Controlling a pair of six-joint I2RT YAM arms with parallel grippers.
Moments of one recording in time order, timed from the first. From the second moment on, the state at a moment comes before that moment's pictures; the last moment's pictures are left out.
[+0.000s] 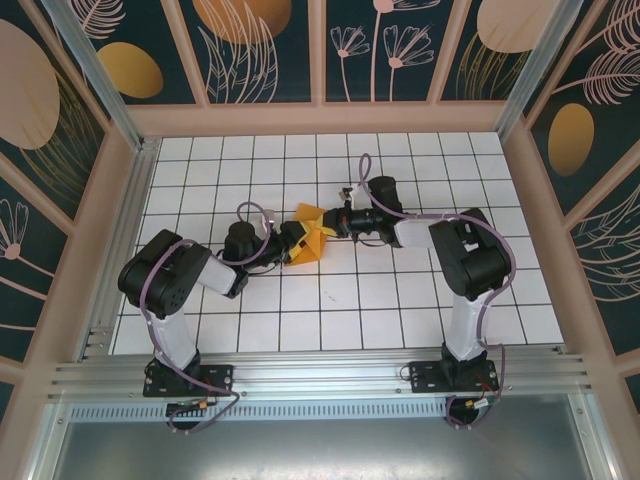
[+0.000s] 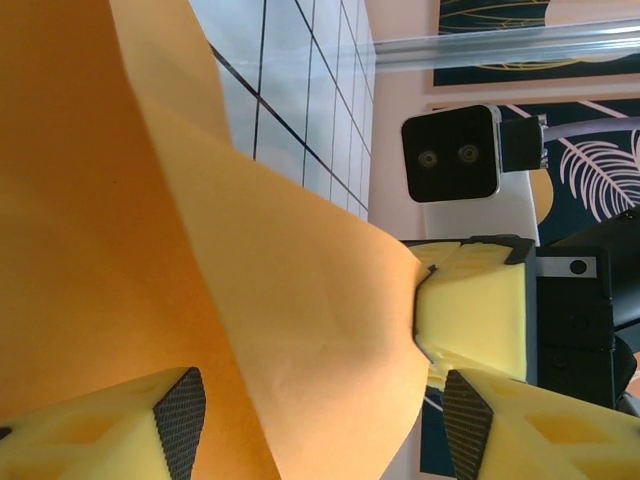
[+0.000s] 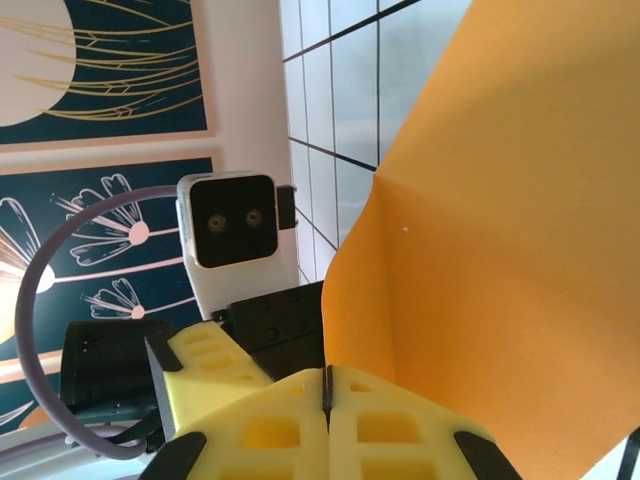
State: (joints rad) left arm -0.46 1.84 0.52 1.07 0.57 -1.37; right arm 0.44 1.92 0.99 0.41 -1.00 1.08
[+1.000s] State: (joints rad) left arm -0.46 1.70 0.54 0.84 0.51 -1.20; right arm 0.42 1.83 0.97 0.31 -0.95 1.04
